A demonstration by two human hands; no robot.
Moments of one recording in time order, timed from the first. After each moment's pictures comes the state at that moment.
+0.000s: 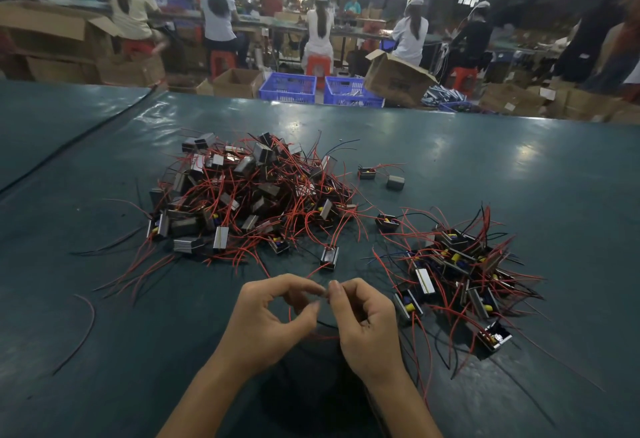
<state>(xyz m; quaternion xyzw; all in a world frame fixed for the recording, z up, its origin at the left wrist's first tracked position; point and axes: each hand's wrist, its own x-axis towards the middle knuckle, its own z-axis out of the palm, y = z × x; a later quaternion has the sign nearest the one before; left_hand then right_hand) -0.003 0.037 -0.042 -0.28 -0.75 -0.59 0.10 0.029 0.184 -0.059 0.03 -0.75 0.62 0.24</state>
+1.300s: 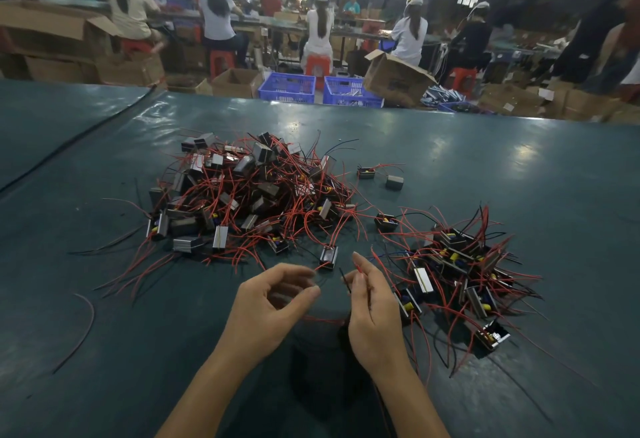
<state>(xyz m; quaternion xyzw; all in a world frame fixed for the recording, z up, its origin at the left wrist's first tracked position) -0.008 0.038 -0.045 -0.16 -0.76 -0.63 0.01 0.021 0.196 -0.066 -0.04 -0.80 0.55 0.23</state>
